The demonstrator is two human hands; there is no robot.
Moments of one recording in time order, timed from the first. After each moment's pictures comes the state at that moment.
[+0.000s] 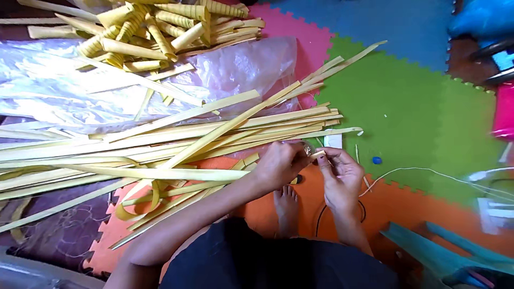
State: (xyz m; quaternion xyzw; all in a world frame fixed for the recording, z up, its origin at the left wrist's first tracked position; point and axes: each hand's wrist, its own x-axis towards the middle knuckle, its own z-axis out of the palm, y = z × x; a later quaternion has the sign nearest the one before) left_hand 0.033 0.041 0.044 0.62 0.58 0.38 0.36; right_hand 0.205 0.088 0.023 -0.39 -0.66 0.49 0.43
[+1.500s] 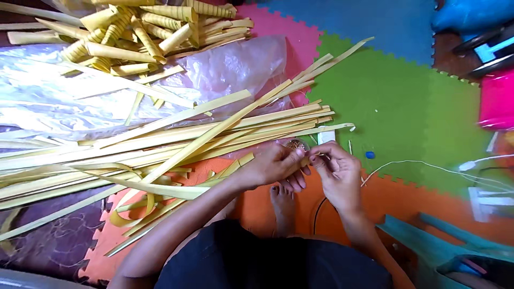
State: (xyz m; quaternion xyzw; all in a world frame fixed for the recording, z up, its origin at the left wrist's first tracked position) left_hand 0.022 0.037 0.066 0.41 0.42 0.39 0.71; right_hand 0.207 0.093 0.051 -0.33 -0.73 0.46 0.37
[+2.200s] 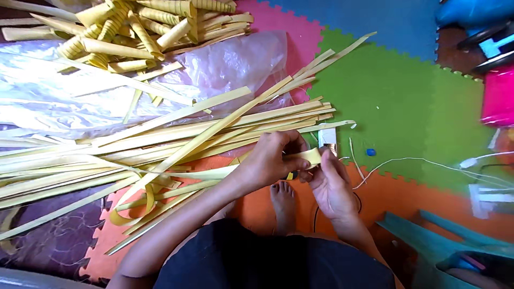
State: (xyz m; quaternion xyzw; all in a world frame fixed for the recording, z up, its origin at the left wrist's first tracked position) left_hand 0.018 0.038 0.081 0.57 0.54 0.39 0.47; right_hand 0.203 0.065 0.055 -0.39 -0.42 0.73 0.36
